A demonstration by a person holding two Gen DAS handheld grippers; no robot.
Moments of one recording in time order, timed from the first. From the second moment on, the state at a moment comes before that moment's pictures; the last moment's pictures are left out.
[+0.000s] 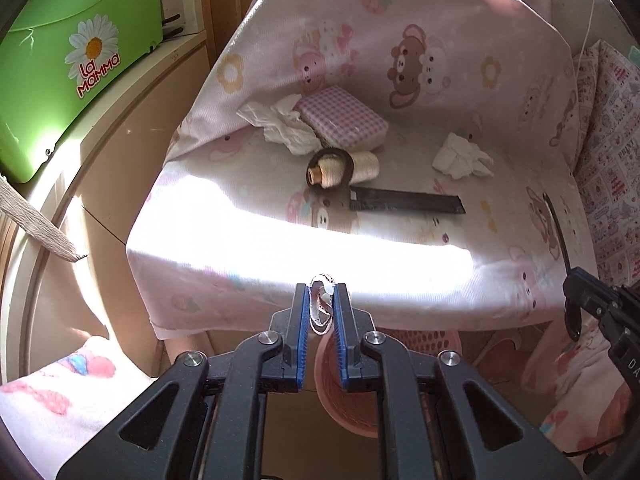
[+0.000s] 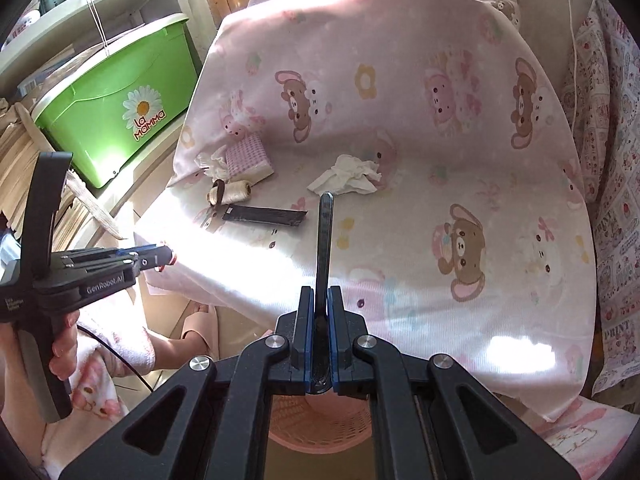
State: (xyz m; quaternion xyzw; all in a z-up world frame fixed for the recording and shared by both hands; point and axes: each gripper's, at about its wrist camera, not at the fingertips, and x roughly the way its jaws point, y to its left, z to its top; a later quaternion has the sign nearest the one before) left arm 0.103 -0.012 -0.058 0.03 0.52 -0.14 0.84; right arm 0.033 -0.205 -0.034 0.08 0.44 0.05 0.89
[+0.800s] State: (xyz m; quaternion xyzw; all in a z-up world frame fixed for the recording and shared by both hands) left arm 0.092 -0.046 -0.142 0.07 0.66 -0.20 0.72; right arm 0.011 -0.165 -0.085 0.06 0.52 0.10 0.84
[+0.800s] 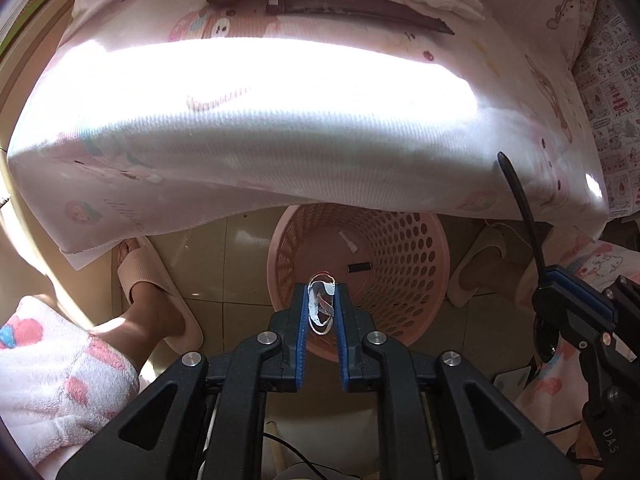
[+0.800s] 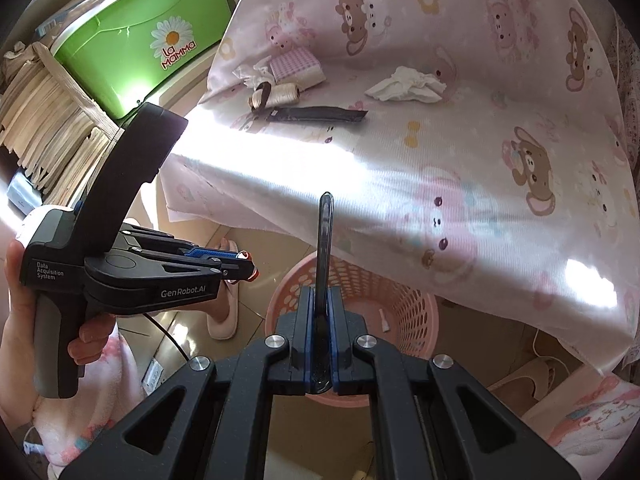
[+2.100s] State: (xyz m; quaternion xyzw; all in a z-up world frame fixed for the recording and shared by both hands) left arm 0.084 -0.065 -0.222 0.12 0.72 -0.18 0.66; right arm 0.034 -0.188 -0.205 0.08 0.64 0.03 0.77
